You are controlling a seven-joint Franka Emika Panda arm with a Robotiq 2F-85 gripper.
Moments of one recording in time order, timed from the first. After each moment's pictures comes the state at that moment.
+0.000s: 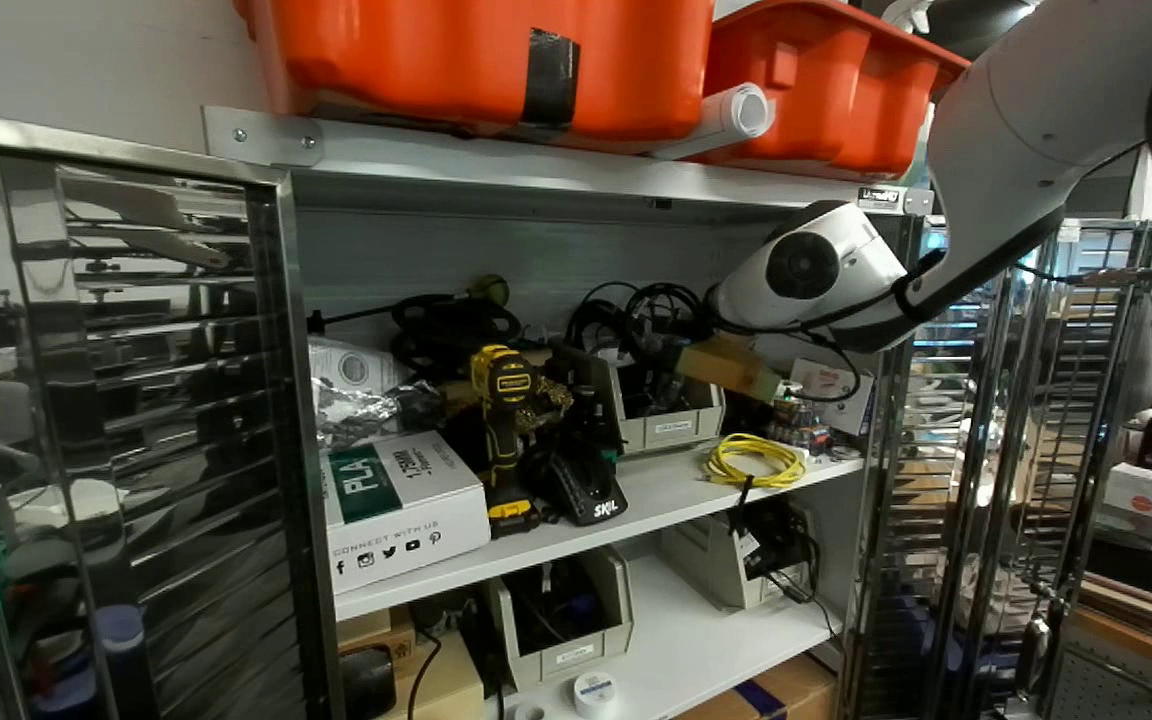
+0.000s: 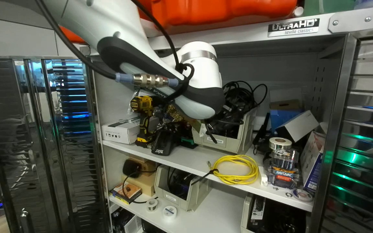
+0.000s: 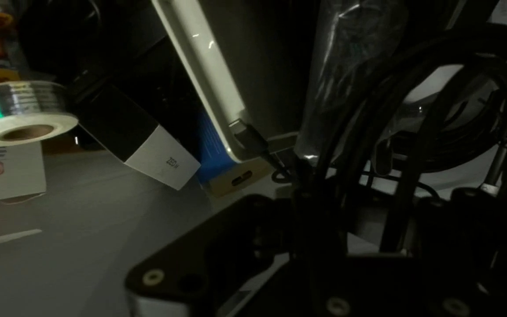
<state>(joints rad) 0.25 0.47 -0.54 -1.56 -1.86 3.08 2.45</state>
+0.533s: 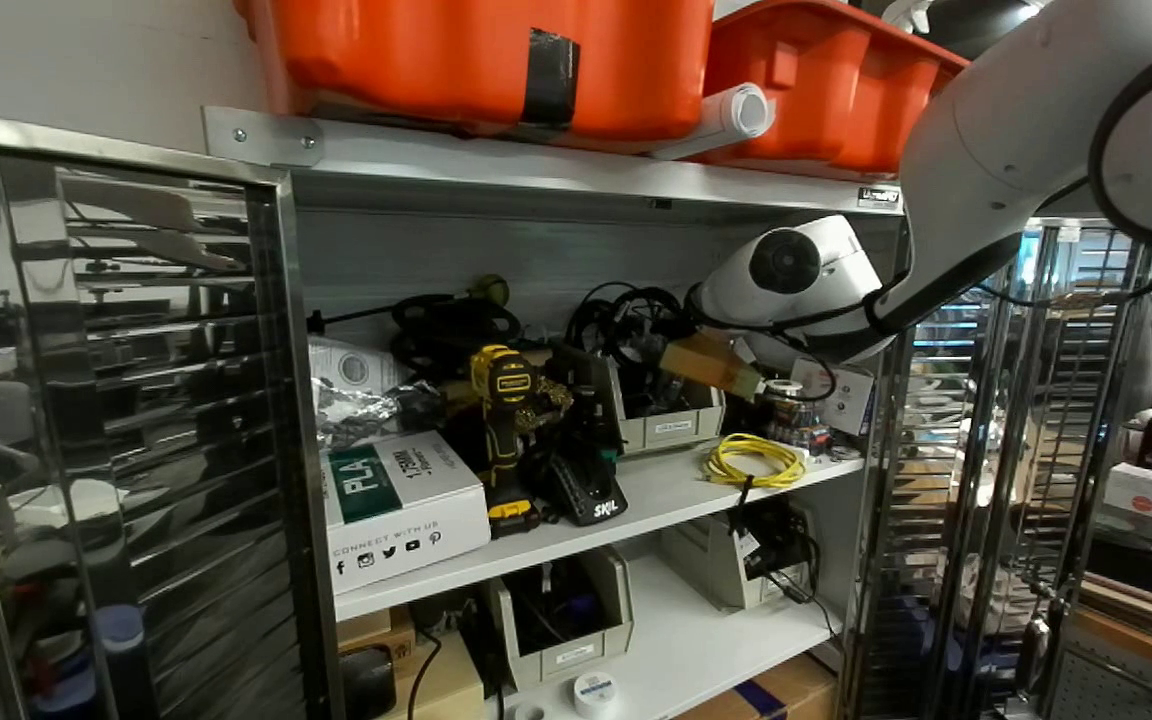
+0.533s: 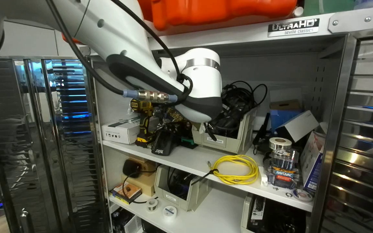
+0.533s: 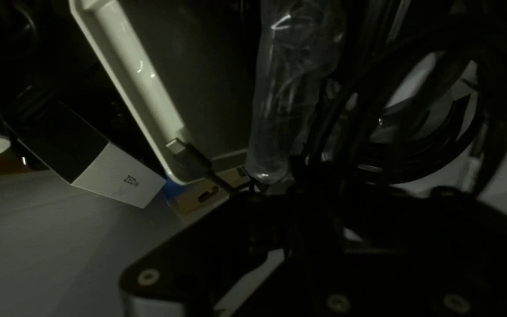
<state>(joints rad) 0.23 0.54 -0.54 -1.48 -1.68 3.15 2.30</state>
